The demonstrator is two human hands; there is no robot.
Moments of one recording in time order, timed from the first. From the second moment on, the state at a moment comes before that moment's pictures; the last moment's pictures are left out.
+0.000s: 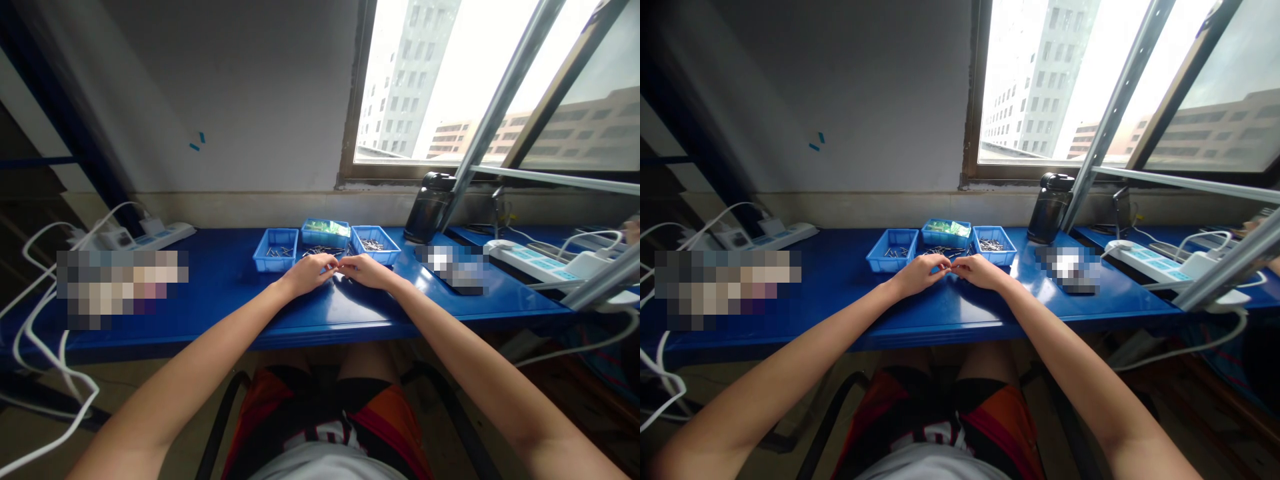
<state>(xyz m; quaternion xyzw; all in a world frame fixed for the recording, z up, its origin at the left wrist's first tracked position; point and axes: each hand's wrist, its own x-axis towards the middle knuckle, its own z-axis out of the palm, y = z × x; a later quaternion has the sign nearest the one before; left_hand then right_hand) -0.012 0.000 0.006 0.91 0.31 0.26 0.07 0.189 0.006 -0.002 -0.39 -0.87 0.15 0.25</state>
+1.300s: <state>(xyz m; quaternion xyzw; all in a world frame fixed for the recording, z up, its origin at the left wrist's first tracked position) -0.014 0.001 0.003 0.88 0.43 0.19 0.01 0.192 0.008 0.000 -0.45 -0.84 0.15 0.25</state>
